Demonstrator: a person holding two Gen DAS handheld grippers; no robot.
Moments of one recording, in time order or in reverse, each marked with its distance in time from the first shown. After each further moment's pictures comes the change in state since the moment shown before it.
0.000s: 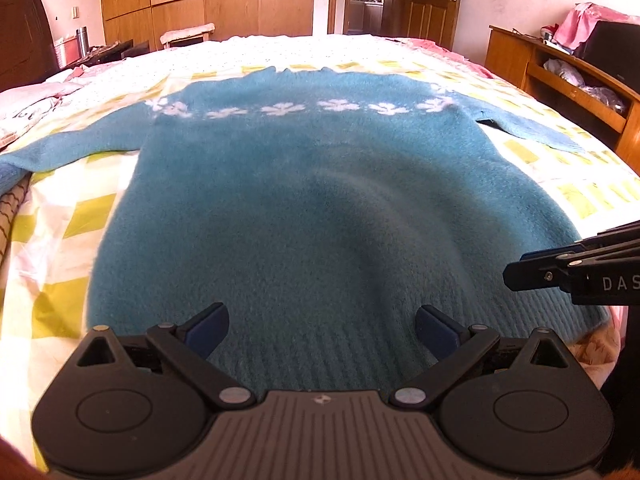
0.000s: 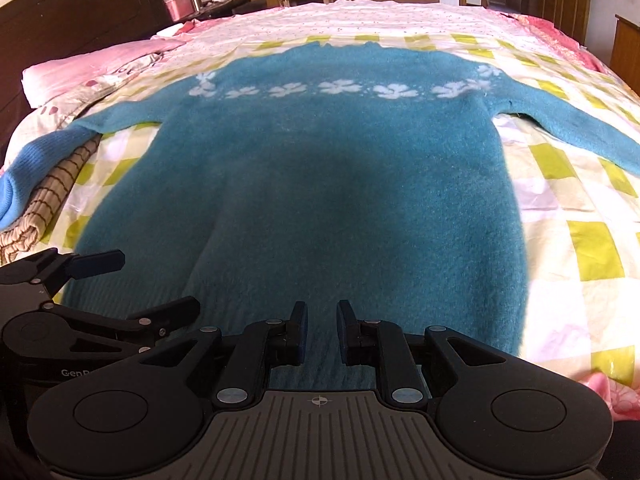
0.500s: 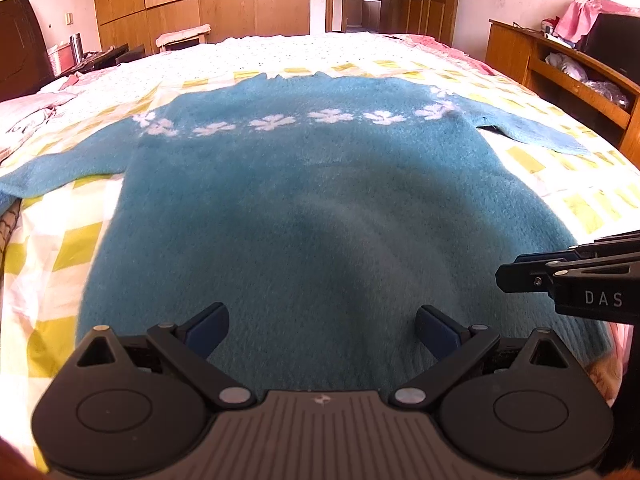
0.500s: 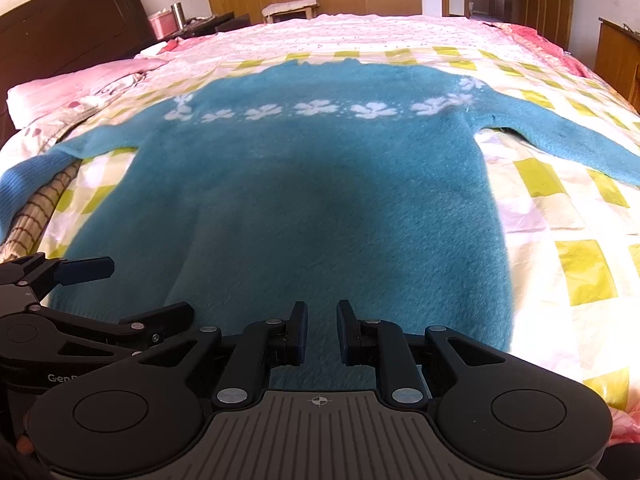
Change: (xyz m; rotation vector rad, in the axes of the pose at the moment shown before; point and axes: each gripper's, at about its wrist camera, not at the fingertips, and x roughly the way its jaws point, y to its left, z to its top) left arm 0.013 -0.014 0.028 0.021 0.012 0.016; right arm 0.011 -0.013 0.010 0.037 -0.053 -0.035
